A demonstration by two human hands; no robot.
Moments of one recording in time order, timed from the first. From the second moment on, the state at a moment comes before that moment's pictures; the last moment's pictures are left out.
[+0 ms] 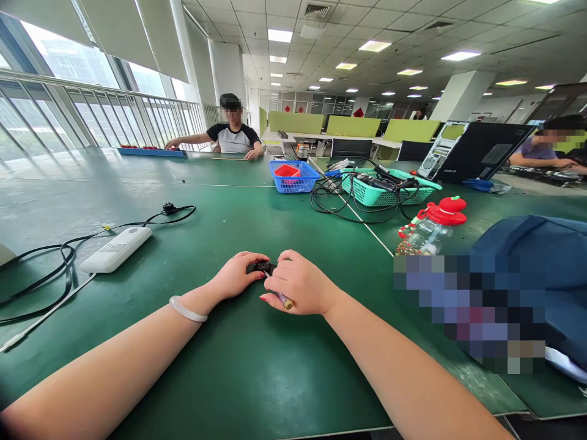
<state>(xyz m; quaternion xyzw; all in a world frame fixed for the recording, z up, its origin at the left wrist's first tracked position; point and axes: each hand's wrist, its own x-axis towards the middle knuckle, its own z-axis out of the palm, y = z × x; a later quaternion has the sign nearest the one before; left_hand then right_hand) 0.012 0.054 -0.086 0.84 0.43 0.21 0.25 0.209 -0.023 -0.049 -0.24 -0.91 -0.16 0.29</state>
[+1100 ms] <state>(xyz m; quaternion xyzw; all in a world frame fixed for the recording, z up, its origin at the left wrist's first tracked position) 0.019 0.053 -0.079 0.84 0.44 0.19 0.25 0.211 -0.024 -0.043 -0.28 -0.91 -0.15 0.27</state>
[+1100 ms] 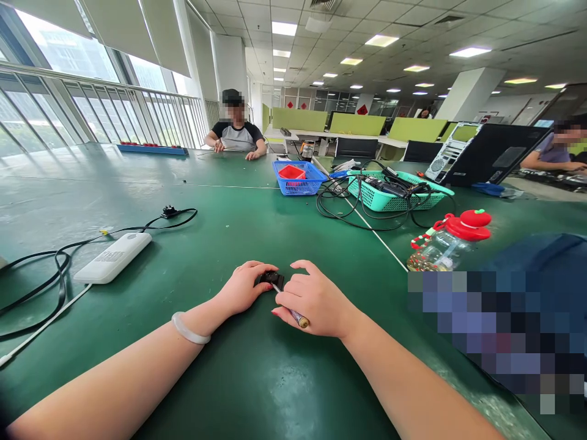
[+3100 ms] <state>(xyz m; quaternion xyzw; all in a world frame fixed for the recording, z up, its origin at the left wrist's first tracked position) 0.015 0.052 -0.087 0.83 0.44 0.23 0.26 0.205 -0.029 -0.049 -0.30 -0.92 -0.16 0.21</state>
